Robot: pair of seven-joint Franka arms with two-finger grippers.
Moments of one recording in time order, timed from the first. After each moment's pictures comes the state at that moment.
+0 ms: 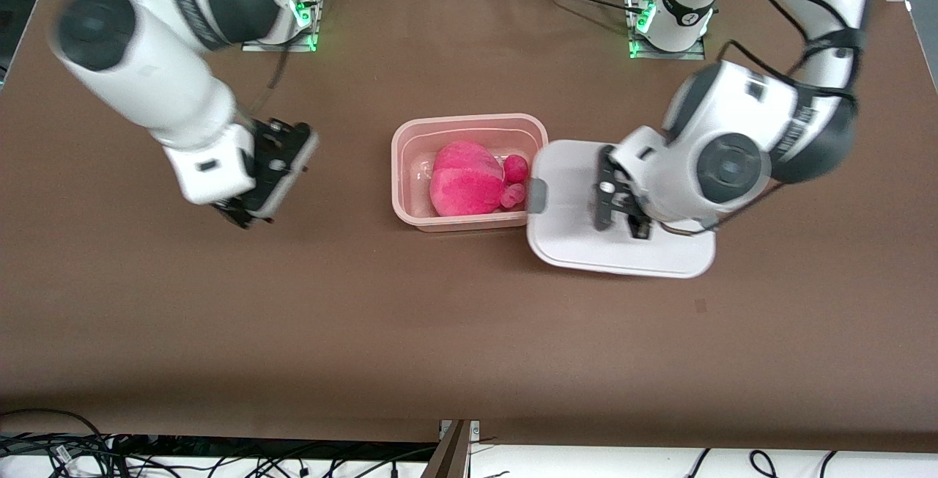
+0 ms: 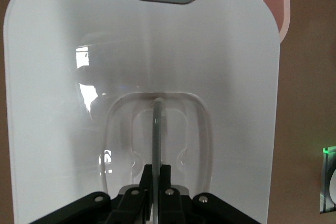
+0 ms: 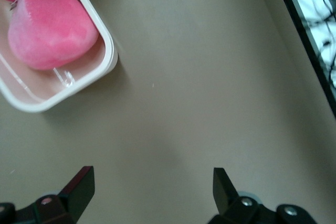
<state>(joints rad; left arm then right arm) -0.29 0.52 -0.20 -1.29 0.03 1.58 1.15 0.46 0.28 -0.16 -1.36 0.08 1.67 -0.77</state>
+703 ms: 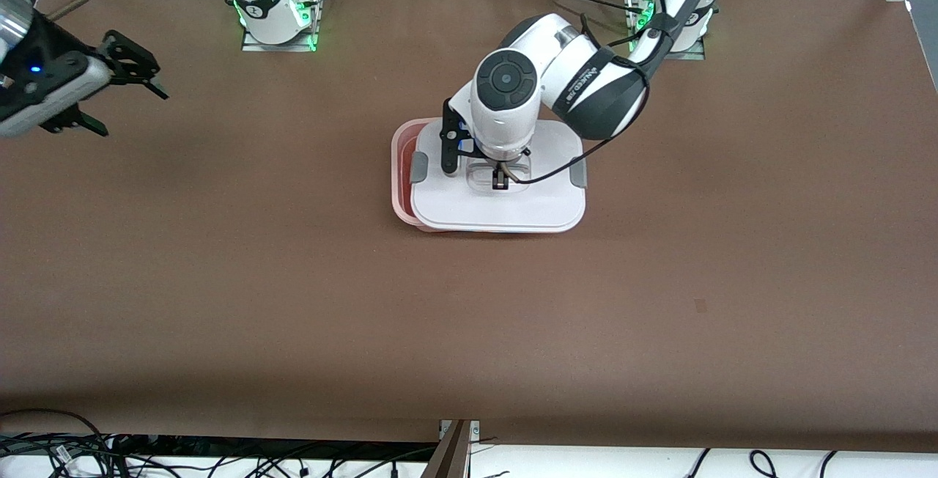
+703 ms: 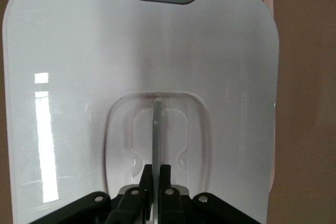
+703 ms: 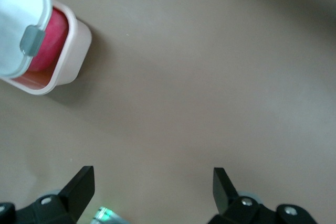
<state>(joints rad) -0.58 0.60 -0.20 -1.29 0.02 1.76 0.80 0.29 -0.02 -0.24 -1.56 0.10 1.50 -0.43</state>
